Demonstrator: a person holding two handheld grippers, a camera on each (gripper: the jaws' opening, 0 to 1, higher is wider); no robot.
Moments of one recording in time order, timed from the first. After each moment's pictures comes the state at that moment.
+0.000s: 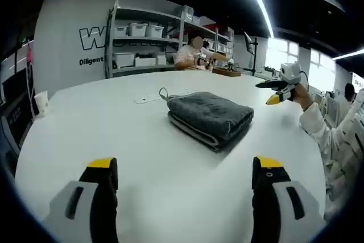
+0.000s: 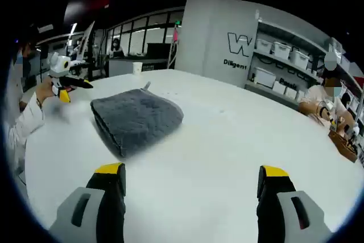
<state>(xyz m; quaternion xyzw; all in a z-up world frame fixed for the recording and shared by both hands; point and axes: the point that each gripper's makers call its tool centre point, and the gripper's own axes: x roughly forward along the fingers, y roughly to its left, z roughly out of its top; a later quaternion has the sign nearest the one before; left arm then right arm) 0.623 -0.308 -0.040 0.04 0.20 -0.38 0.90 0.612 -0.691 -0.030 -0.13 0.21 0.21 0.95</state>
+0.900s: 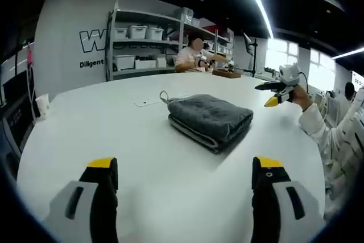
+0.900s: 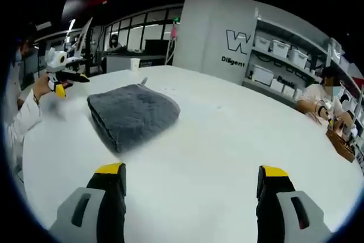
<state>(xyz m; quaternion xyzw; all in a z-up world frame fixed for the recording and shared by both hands) 0.621 -0.305 -0.034 0.04 0.19 -0.38 0.90 0.612 -0.694 -0.035 -0.14 0.22 0.21 0.94</state>
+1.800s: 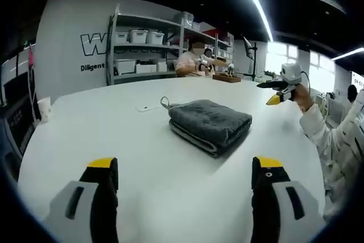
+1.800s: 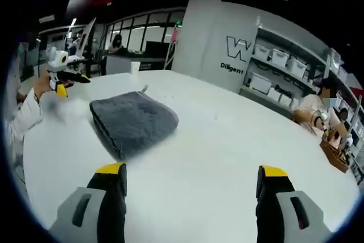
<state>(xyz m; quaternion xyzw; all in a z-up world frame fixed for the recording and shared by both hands) 0.620 -0.304 -0.024 0.04 0.17 -0.38 0.91 0.603 -0.686 0.003 -0.16 0.19 0.21 0.95</state>
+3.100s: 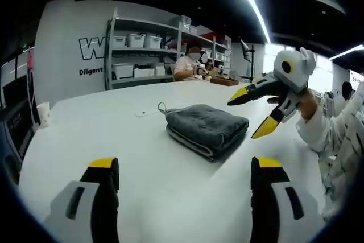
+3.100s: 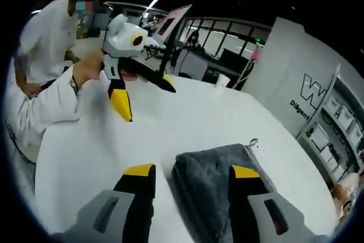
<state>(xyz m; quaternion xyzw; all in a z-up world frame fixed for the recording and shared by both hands) 0.619 -0.305 -0.015 0.03 0.16 -0.39 0.91 0.601 -0.426 -0.016 -0.30 0.15 0.43 0.84</state>
